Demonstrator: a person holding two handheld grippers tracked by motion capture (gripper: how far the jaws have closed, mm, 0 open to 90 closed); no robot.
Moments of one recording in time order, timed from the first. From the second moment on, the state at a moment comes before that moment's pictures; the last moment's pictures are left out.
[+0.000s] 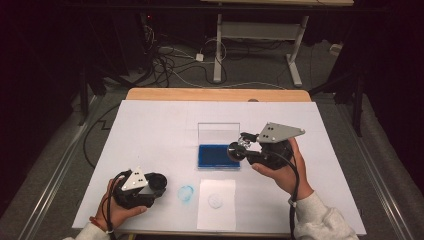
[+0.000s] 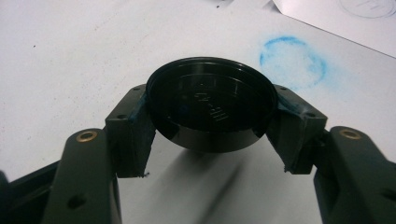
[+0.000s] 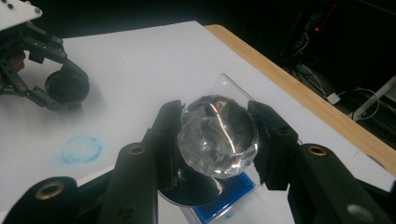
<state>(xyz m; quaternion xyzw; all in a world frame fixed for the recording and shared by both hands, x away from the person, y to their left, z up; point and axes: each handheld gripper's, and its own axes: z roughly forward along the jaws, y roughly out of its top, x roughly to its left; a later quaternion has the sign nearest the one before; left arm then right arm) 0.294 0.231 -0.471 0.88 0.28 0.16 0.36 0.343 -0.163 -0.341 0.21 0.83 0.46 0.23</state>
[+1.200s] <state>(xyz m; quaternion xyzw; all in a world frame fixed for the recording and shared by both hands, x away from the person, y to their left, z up) 0.290 0.237 -0.472 0.88 0.28 0.16 0.35 0.321 -0.141 -0.354 0.16 0.86 0.45 0.19</state>
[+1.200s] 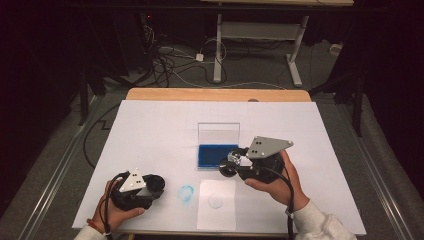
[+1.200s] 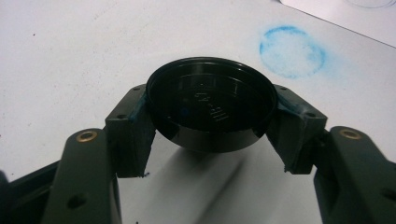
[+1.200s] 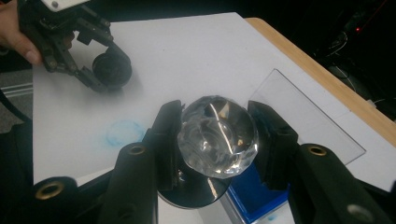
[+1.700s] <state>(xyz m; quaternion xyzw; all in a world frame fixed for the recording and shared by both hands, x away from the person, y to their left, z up) 0.291 0.234 -0.471 0.88 0.28 0.16 0.35 0.309 -0.135 -0.361 0.15 0.87 0.44 0.18</state>
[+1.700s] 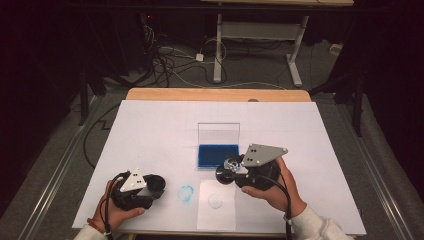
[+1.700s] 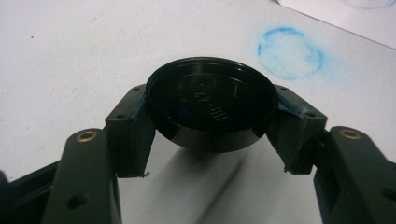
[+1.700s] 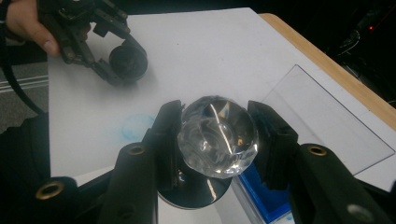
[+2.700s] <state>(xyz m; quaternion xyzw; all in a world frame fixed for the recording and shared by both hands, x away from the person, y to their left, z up) 0.286 0.233 -0.471 0.88 0.28 0.16 0.34 0.290 -0.118 -0.400 0.13 0.89 0.42 0.16</state>
